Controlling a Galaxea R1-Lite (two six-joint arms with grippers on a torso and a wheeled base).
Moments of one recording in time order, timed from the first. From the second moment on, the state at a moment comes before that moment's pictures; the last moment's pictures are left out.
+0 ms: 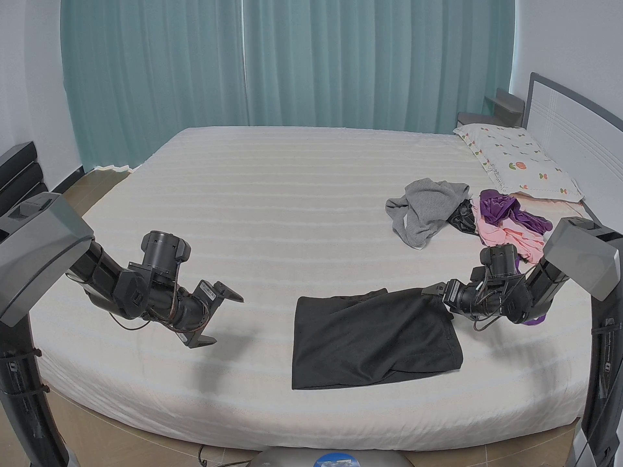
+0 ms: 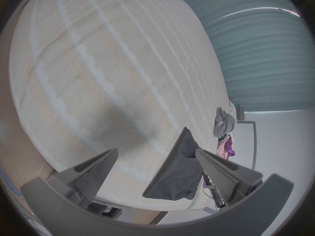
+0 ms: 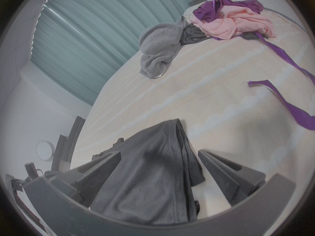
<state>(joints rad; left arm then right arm) -0.21 2.13 -0.99 -0.24 -0.31 -1.09 0.10 2.40 -1.05 -0.65 0.28 0.56</state>
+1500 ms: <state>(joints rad) -0.21 2.14 -0.98 -0.24 -0.31 -1.09 0.05 2.32 -0.86 -0.67 0.34 0.40</state>
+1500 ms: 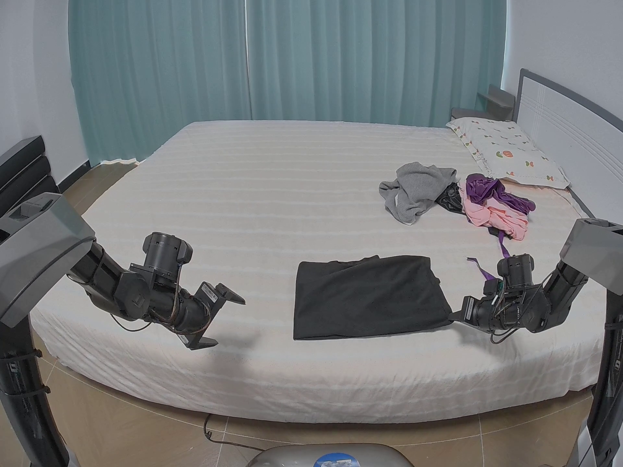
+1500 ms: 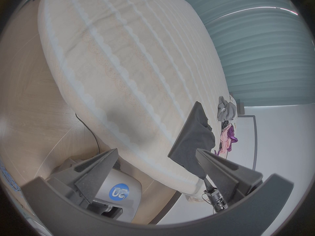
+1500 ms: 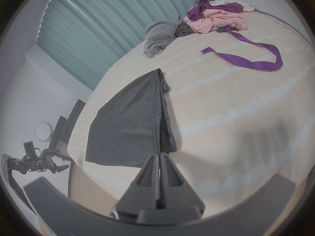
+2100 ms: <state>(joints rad) -0.21 2.14 -0.98 -0.24 -0.31 -1.09 0.02 2.31 -0.85 -0.62 0.34 0.34</state>
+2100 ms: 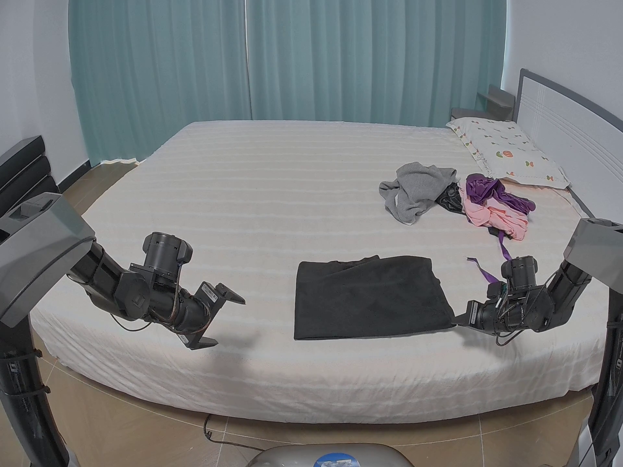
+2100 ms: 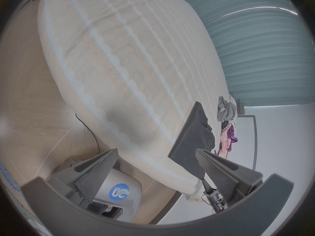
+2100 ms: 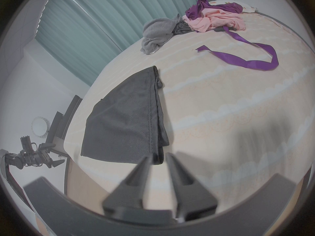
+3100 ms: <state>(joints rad) -0.21 2.14 -1.00 -0.23 -0.31 -1.09 0.05 2.47 -1.23 -0.64 0.30 0.68</state>
